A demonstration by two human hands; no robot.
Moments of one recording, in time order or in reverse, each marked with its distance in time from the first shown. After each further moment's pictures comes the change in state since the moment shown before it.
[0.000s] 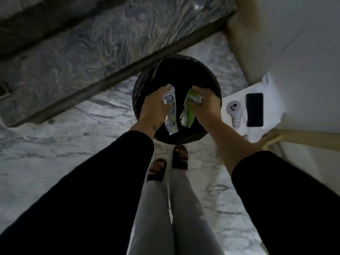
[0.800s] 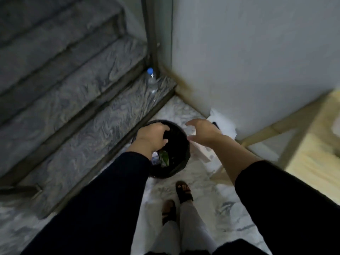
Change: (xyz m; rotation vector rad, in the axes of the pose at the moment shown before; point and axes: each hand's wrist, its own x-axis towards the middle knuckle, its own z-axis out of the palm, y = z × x) left_hand -0.126 0.186 -0.114 0.861 -0.240 0.563; right_hand -0.138 -0.097 -0.192 -0.351 -0.082 0.038
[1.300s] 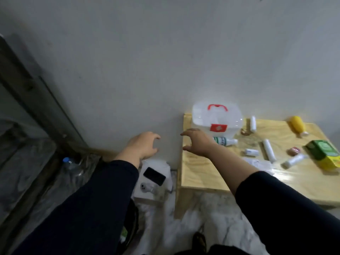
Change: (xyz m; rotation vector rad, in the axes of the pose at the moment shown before) left_hand -0.006 0.271 -0.100 0.235 0.108 0.545; right_hand -0.240 0.141 -0.111 0.084 0.508 0.427
